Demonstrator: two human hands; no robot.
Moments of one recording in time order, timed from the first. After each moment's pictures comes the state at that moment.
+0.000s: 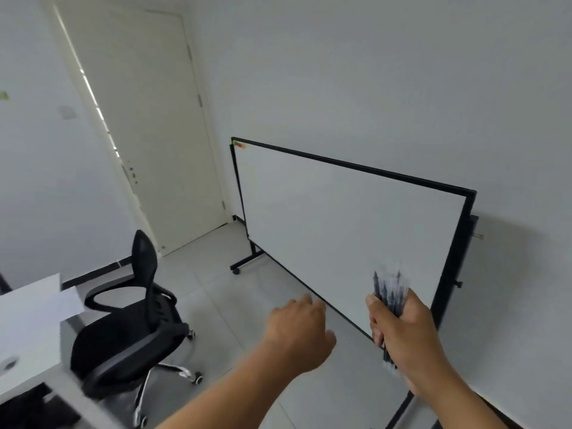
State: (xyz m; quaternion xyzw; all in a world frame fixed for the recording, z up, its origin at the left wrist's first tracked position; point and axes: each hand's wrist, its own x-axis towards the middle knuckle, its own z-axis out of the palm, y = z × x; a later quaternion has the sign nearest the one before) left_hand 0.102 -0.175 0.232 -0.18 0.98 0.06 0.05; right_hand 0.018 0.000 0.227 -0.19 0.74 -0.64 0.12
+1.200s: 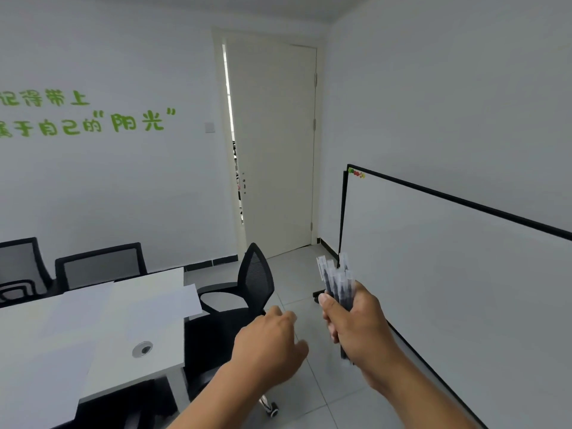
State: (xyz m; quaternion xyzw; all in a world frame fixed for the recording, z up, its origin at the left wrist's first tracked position) left_hand 0.324 -0.489 0.266 -0.39 0.91 0.08 -0.04; right_hand 0.186 -0.383 0.294 -0.38 0.64 -0.61 0.25
